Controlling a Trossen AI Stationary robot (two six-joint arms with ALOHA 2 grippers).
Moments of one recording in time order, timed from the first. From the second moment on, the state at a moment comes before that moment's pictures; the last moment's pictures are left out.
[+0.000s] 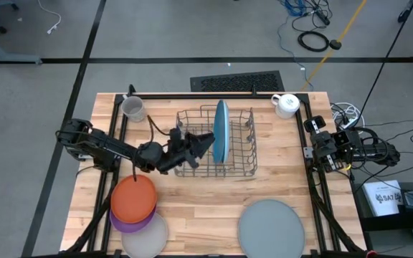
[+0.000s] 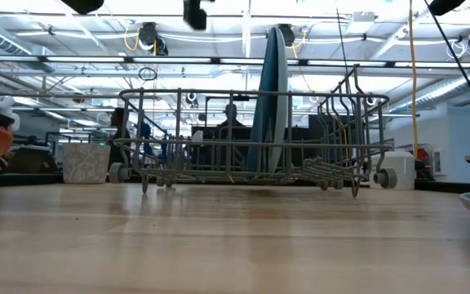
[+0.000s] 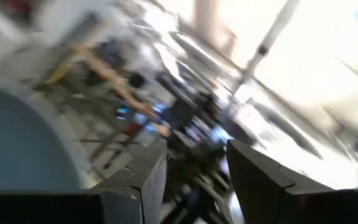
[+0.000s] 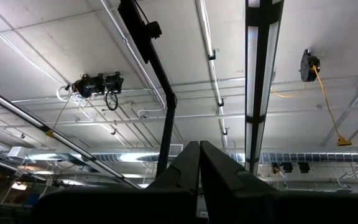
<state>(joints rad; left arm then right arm) -0.22 1.56 0.85 1.14 -0.53 -0.51 0.01 0.09 0.02 1.07 -0.23 0.17</state>
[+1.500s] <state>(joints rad) -0.47 2.39 1.95 -0.43 -0.37 0.94 0.01 0.09 0.02 1.04 -0.21 0.14</state>
